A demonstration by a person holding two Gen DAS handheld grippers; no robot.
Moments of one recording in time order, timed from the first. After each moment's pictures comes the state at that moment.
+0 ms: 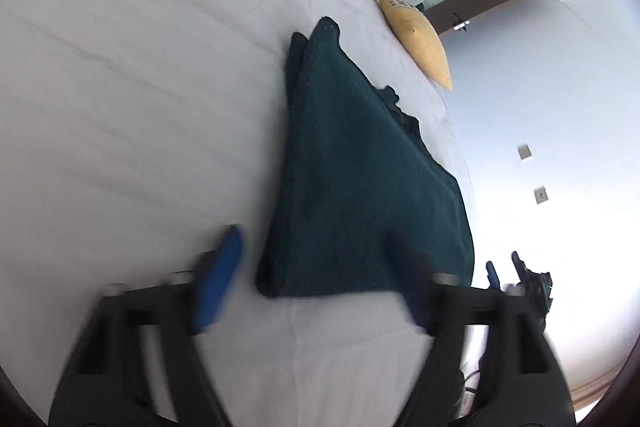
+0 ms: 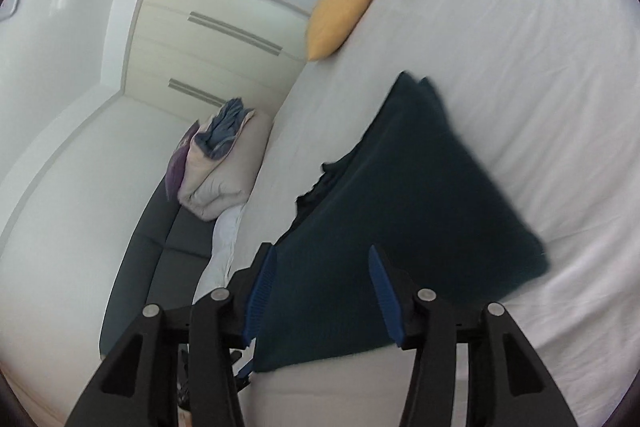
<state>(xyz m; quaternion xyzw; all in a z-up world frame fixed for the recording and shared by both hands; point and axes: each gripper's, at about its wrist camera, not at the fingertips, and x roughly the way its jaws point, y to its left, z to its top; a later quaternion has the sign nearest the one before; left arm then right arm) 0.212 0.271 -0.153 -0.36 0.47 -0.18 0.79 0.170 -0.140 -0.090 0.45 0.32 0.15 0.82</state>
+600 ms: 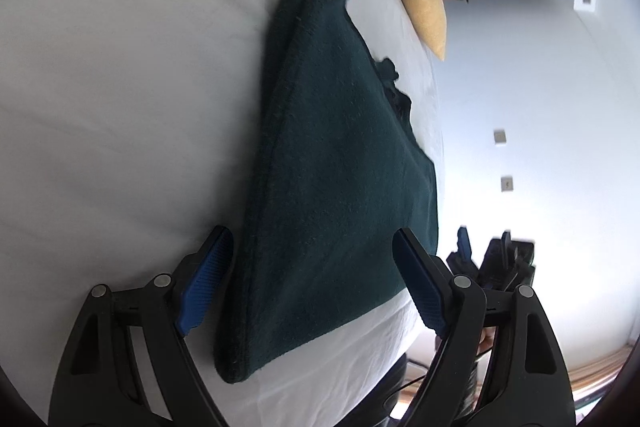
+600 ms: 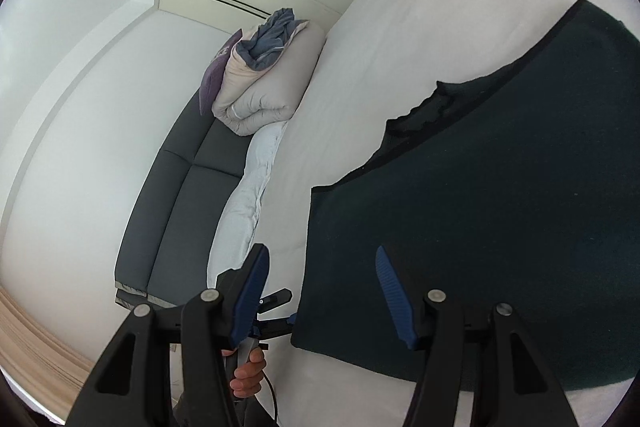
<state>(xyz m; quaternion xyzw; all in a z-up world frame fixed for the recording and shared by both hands) 0.299 0.249 -0.187 -0.40 0.56 -0.26 0.68 0.261 -0.033 -0.091 0.40 0.40 0.27 0.78</state>
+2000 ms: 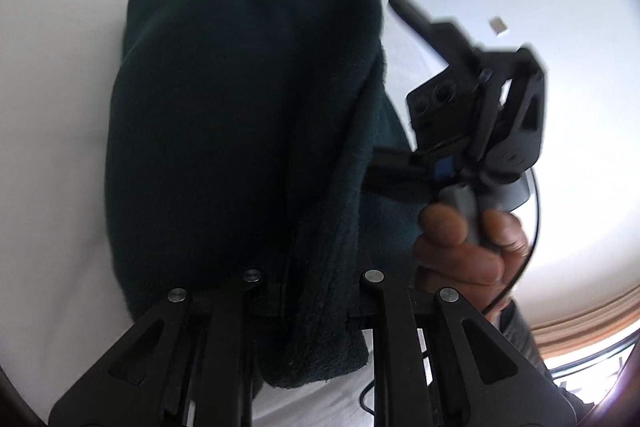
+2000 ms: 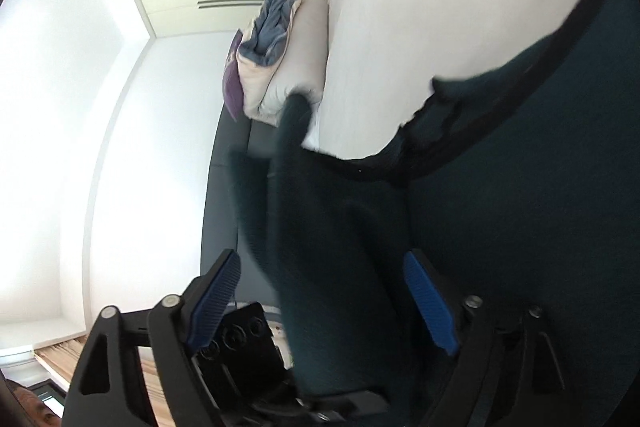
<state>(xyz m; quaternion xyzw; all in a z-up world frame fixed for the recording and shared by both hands) 0.305 -0.004 -0.115 -0.18 0.55 -0.32 0.75 0.342 -0.106 -0.168 0.54 0.42 0.34 0.65</state>
